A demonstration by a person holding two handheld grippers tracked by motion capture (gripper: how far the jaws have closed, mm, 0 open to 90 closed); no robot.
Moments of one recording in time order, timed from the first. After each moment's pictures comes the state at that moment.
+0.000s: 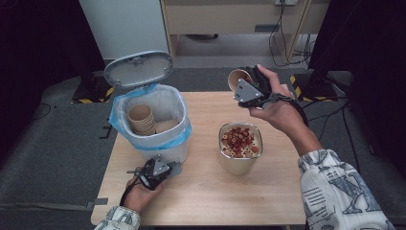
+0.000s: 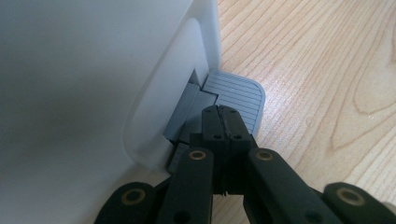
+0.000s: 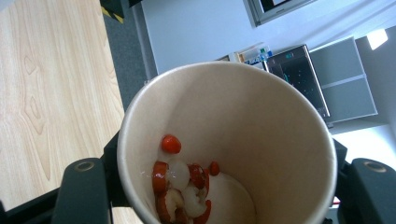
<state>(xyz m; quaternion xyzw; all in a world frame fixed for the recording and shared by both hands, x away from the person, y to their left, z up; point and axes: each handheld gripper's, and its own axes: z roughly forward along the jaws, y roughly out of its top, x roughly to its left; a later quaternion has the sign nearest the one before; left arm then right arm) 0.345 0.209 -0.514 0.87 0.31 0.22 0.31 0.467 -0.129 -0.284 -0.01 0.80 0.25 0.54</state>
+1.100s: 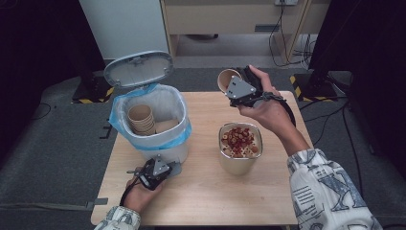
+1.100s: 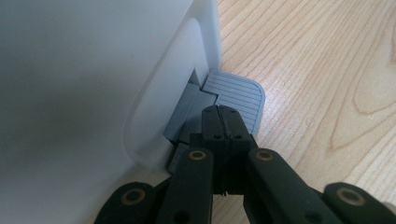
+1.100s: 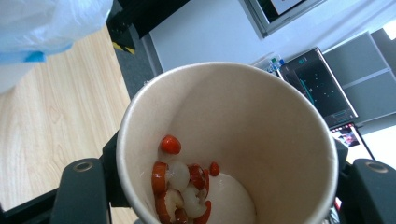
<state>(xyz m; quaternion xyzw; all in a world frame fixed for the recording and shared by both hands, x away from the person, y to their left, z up) 0.345 0.209 -0.513 0.87 0.31 0.22 0.31 0.472 -0.109 -0.287 0.03 0.80 0.33 0.50</state>
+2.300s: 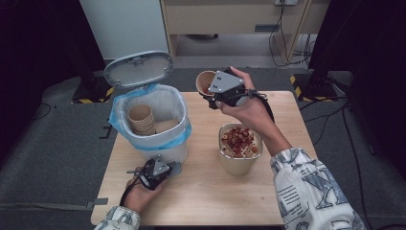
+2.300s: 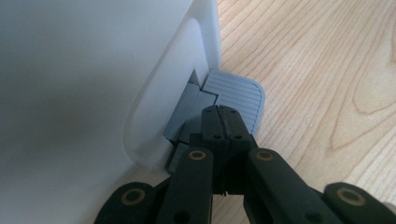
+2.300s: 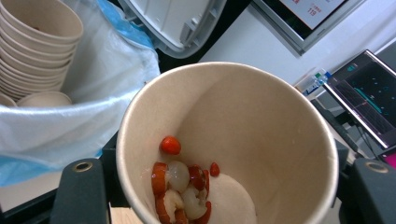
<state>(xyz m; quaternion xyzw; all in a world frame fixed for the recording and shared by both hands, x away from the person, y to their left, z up) 0.346 0.209 -0.514 0.87 0.31 0.22 0.31 0.471 -0.063 -0.281 0.06 0.81 0.44 0.40</state>
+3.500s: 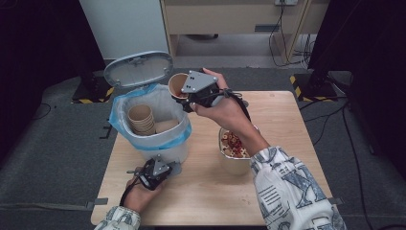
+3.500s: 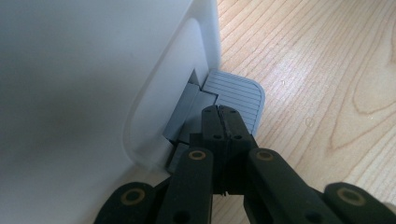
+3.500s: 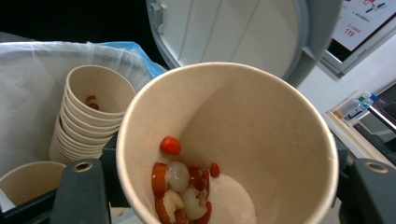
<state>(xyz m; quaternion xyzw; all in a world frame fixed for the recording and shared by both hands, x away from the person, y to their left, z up) 0.345 0.209 -0.514 0.87 0.31 0.22 0.31 0.459 -0.001 -0.272 0.04 0.81 0.48 0.34</state>
